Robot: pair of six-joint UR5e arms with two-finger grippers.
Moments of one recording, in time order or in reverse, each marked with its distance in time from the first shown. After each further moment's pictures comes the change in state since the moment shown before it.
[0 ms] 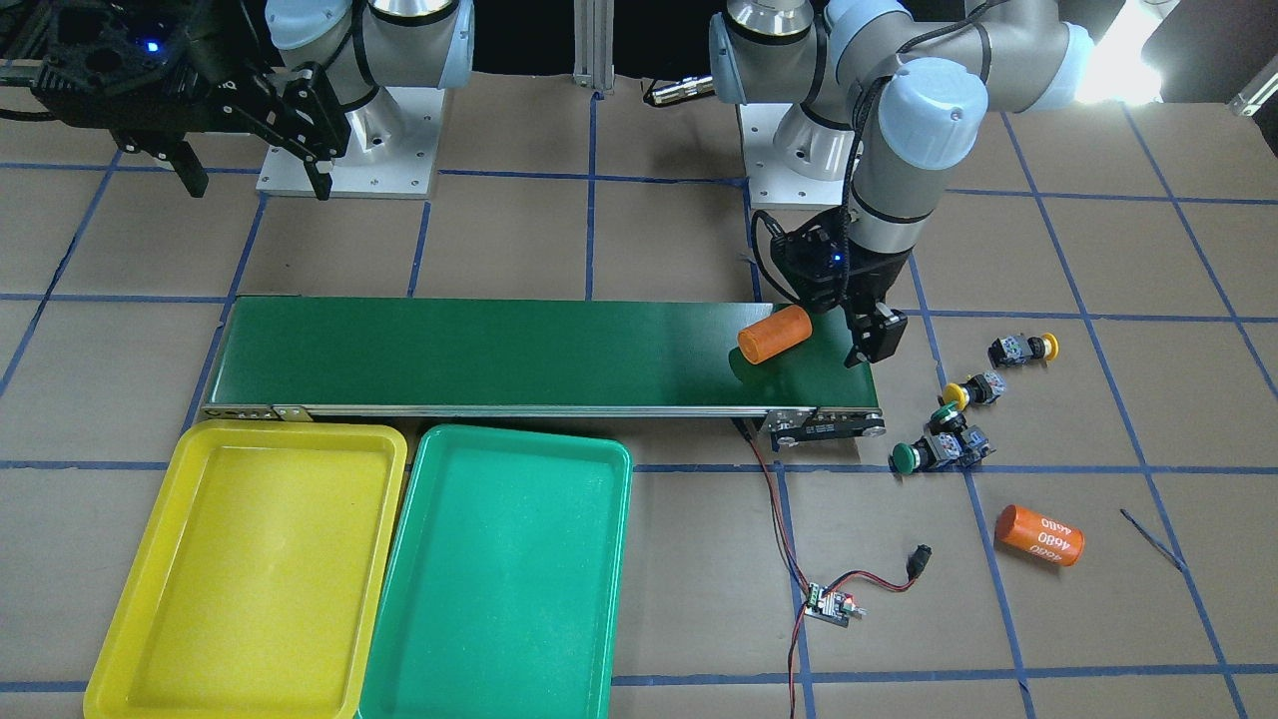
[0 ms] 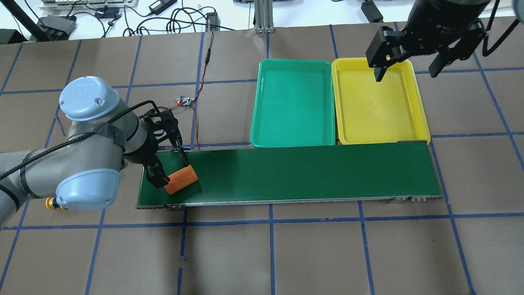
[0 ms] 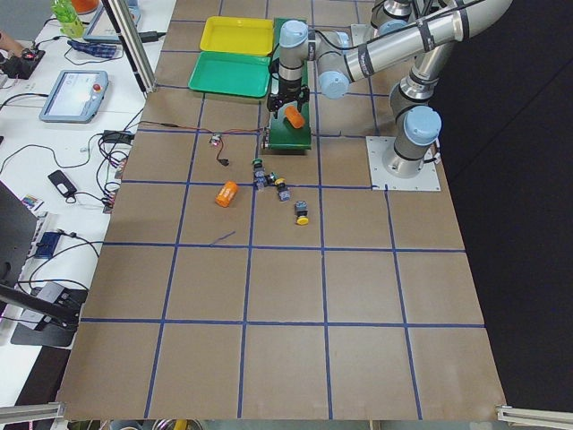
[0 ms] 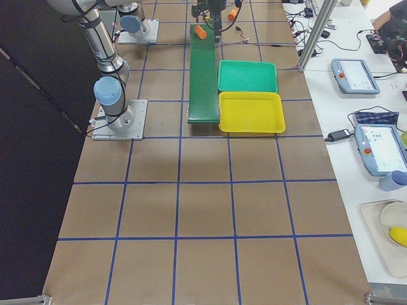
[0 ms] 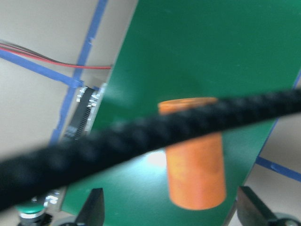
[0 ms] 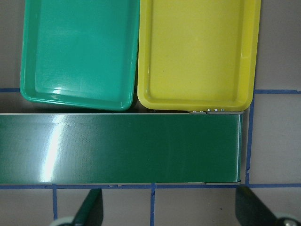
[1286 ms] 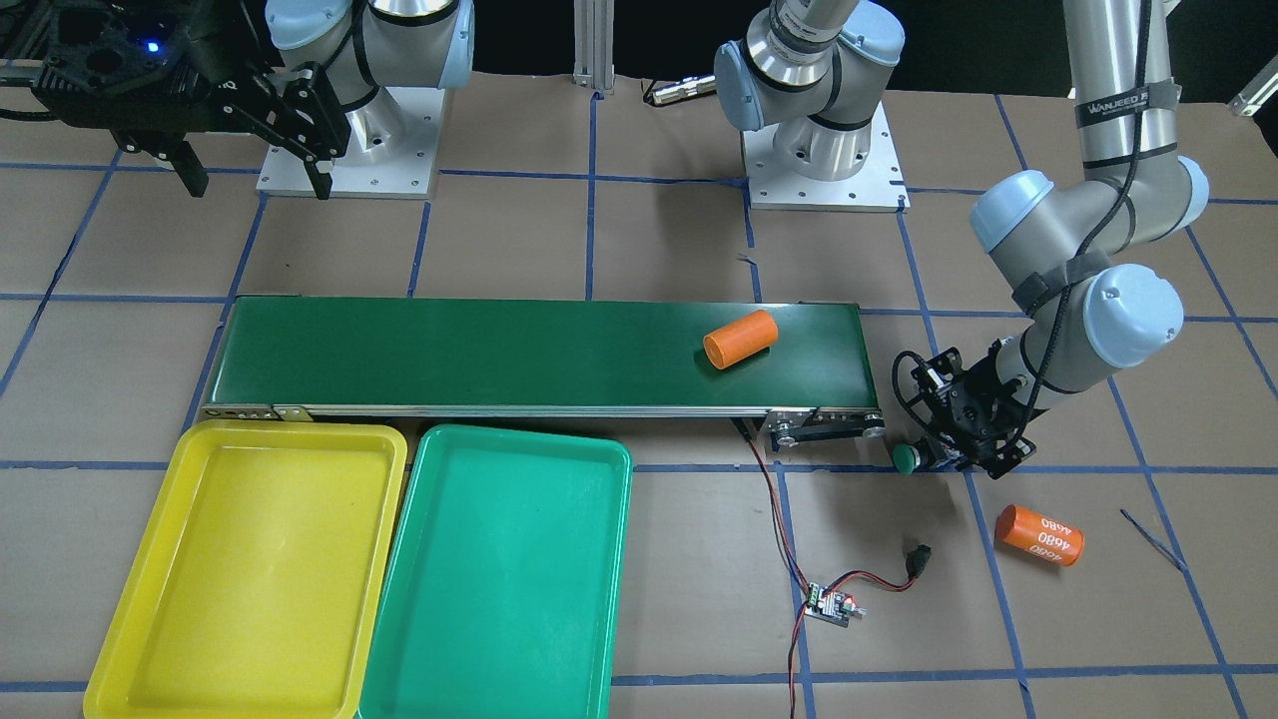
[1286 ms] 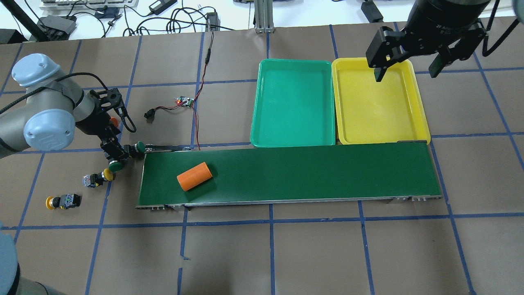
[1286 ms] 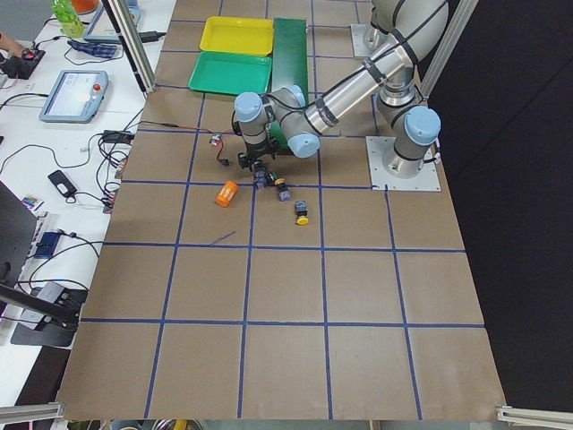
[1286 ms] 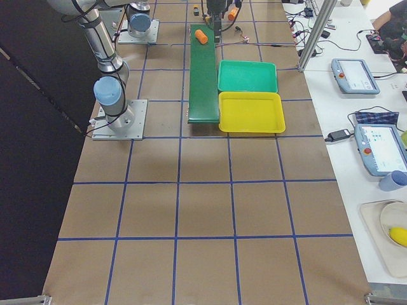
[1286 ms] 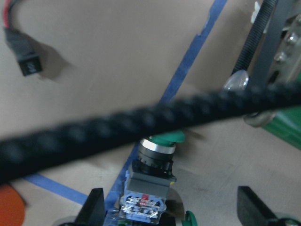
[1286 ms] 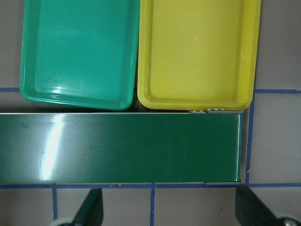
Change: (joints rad) left arm 0.295 -0.362 0.145 0.073 -0.071 0.201; right arm 0.000 0.000 0.000 0.001 0.000 0.000
